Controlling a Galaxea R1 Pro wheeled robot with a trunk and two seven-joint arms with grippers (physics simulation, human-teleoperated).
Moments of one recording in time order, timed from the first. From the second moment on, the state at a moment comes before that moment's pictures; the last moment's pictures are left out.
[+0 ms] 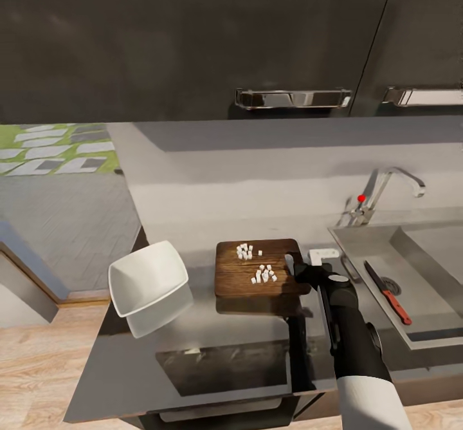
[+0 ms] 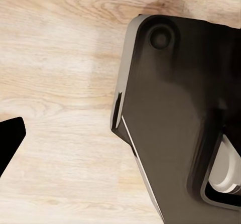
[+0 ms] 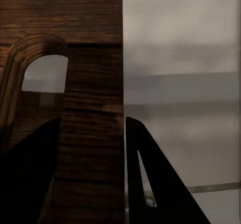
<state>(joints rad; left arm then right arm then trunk) 0.31 0.13 -0.01 -0.51 0.29 -0.22 -0.12 -0.57 0.17 -0.20 -1.33 0.40 0.67 0.20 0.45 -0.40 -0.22</state>
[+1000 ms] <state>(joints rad) 0.31 0.13 -0.01 -0.51 0.29 -0.22 -0.12 -0.57 0.17 -0.20 -1.33 0.40 0.67 0.20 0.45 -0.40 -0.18</state>
